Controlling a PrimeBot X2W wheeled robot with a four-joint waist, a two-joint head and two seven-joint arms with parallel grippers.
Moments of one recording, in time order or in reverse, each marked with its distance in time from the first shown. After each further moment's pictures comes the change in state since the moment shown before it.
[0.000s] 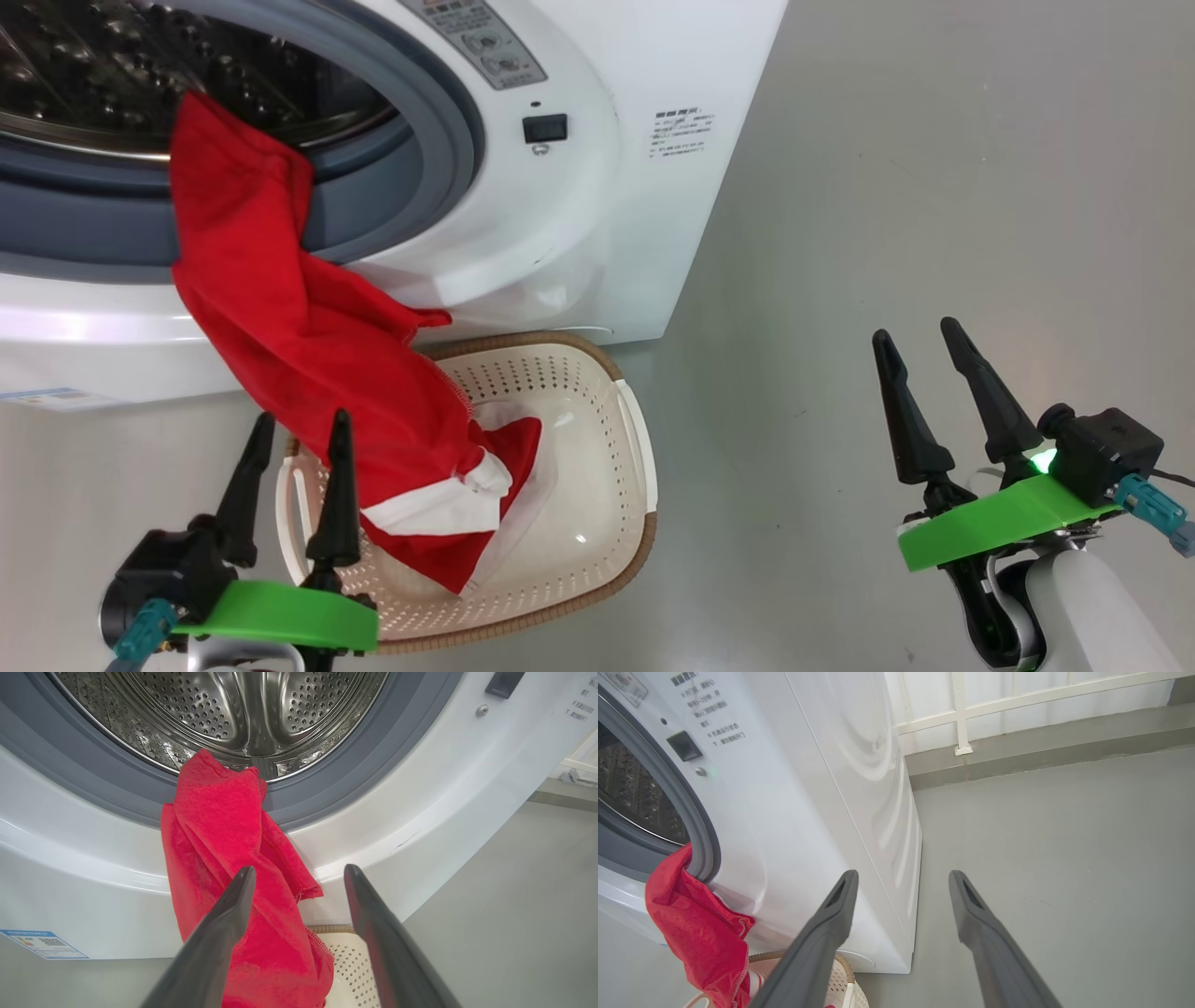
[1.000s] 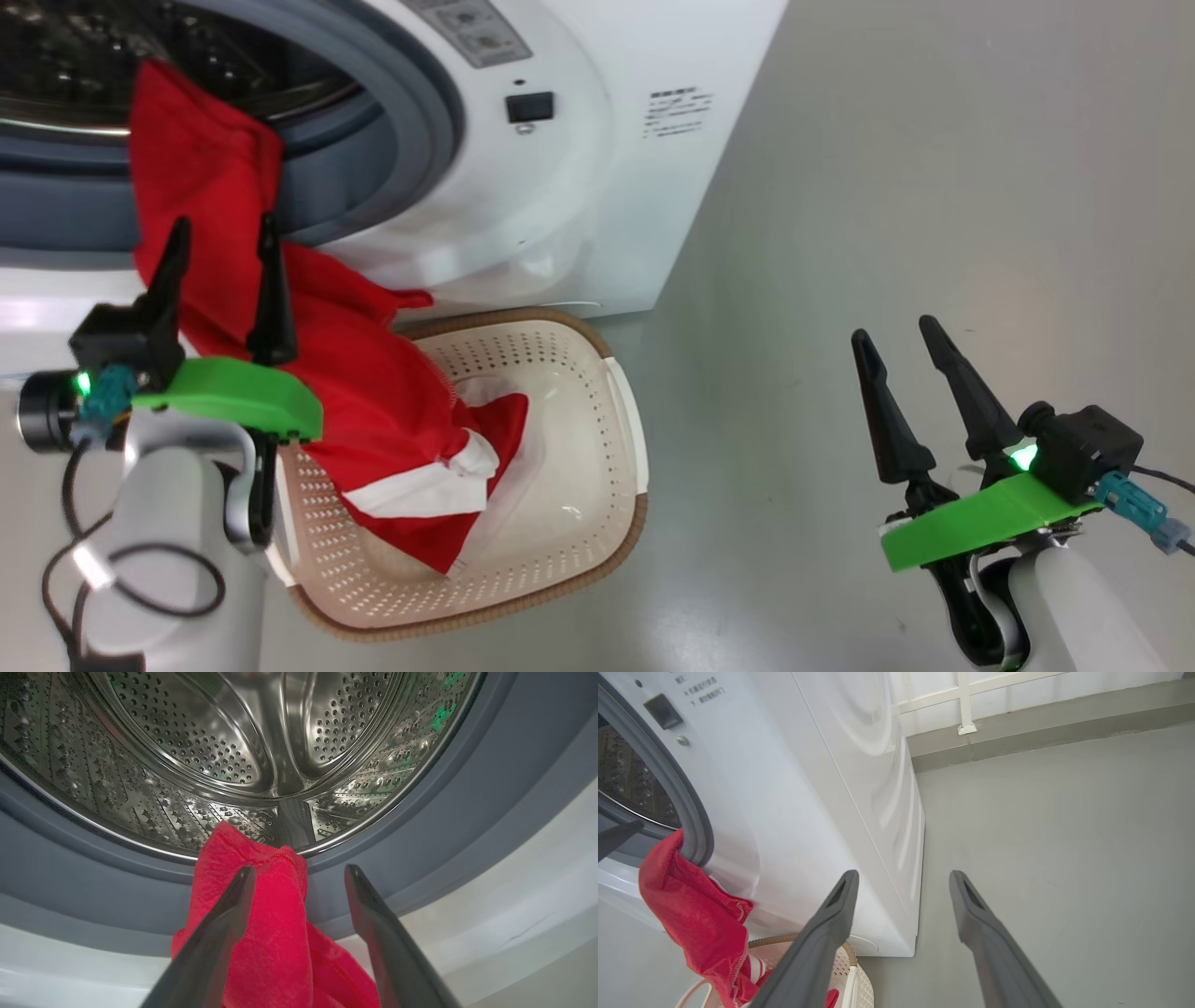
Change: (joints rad) left arm -0.425 0.019 0.061 0.315 0.139 0.040 0.000; right arm -0.008 0.011 0.024 -0.001 -0.002 0.000 0.000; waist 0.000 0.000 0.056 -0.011
